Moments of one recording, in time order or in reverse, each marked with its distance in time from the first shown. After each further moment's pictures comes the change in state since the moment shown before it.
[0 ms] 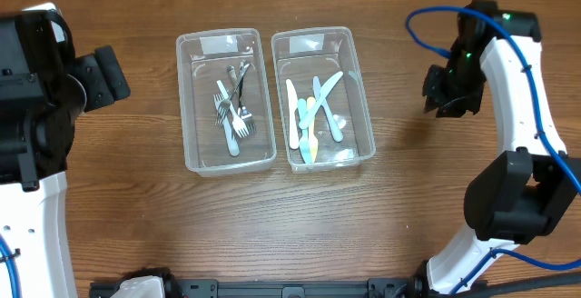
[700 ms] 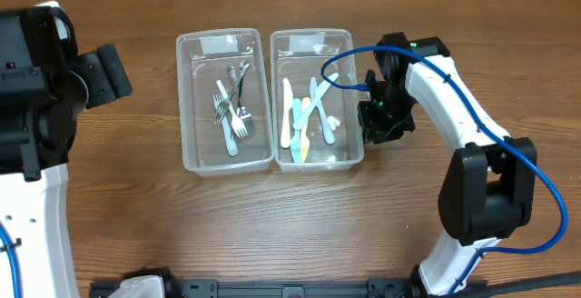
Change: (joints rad) left arm 0.000 0.022 0.000 0.003 0.003 0.000; right arm 0.281 0.005 -0.227 0.126 -0.136 -0.197
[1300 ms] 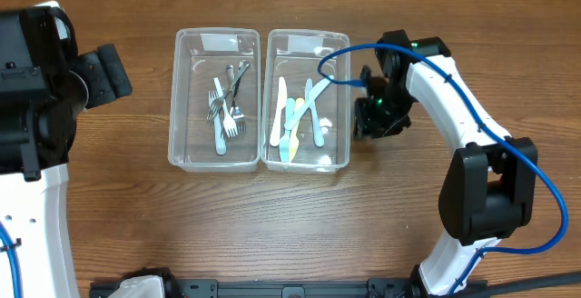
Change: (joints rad) left arm 0.000 0.000 0.000 0.000 0.000 0.000; right arm -0.012 0.000 0.000 0.076 -0.013 -0.017
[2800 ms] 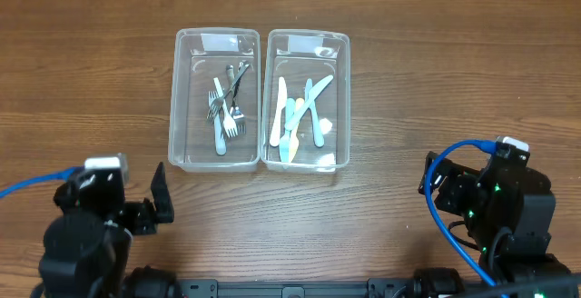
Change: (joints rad) left arm -0.259 -0.898 -0.815 0.290 -0.038 0.108; right arm -0.171 -1.315 -0.578 0.222 0.275 0.295
